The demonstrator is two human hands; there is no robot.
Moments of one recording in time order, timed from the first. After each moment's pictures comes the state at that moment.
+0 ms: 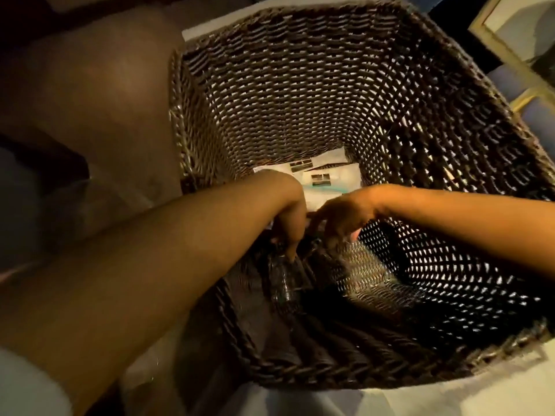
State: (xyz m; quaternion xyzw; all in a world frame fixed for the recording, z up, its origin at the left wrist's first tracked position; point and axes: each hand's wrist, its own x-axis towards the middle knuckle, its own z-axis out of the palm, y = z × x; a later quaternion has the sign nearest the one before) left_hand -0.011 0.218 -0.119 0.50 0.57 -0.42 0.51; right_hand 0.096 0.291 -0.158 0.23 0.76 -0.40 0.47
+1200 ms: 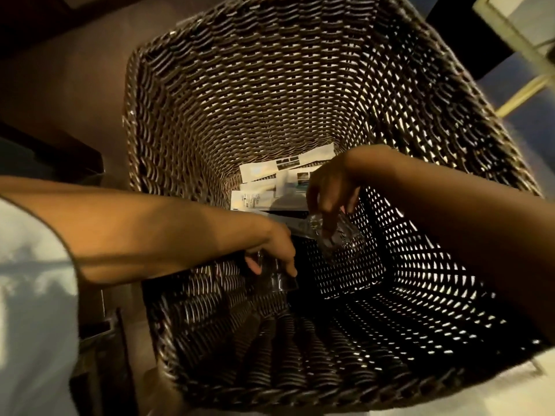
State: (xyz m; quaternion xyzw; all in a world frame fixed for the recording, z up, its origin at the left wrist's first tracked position) left_hand 0.022 0.188 -0.161 0.28 0.73 -0.20 0.60; right_hand 0.086 0.335 -0.132 0.18 0.80 -0.29 0.49
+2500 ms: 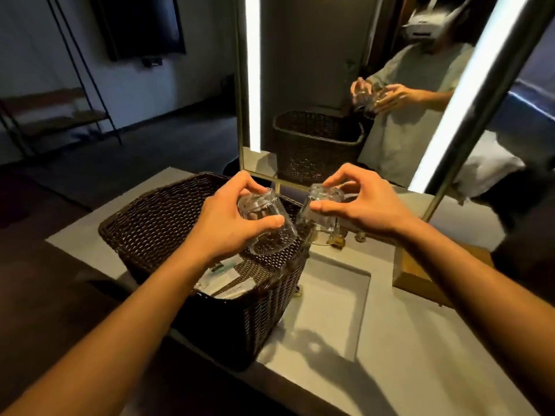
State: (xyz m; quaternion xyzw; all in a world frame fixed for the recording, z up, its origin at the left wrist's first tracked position) left_hand 0.039 0.063 0.091 0.74 0.46 0.38 0.30; right_hand 0.298 0.058 0.107 0.60 0.70 -0.17 -0.35
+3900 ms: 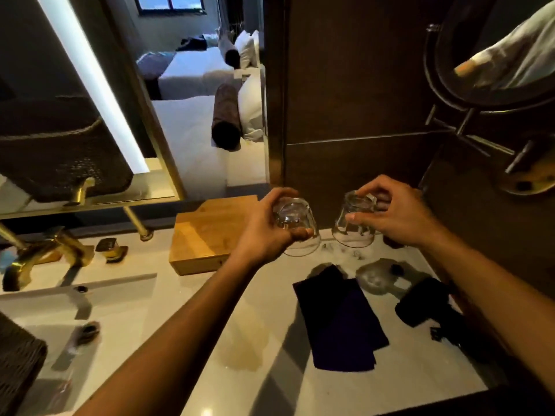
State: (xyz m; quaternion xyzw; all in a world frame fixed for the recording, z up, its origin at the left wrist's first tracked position) left_hand 0.631 -0.055 -0.011 0.78 0.25 0.22 0.54; right_hand 0.828 -0.222 0.016 0.80 0.42 -0.14 -0.41
